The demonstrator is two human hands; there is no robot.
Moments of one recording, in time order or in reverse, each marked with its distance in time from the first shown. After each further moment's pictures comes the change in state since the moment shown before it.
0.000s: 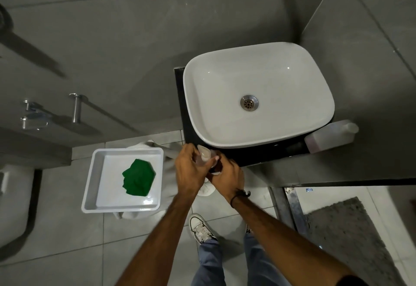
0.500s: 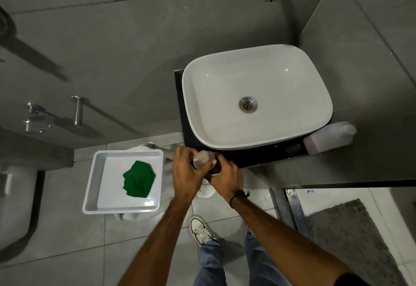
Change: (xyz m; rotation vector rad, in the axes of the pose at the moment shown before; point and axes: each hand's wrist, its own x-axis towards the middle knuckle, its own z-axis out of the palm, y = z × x) left_hand -0.007 0.010 -0.008 0.013 0.020 0.042; right_hand 0.003 0.001 -0.002 -0.002 0.009 -0.016
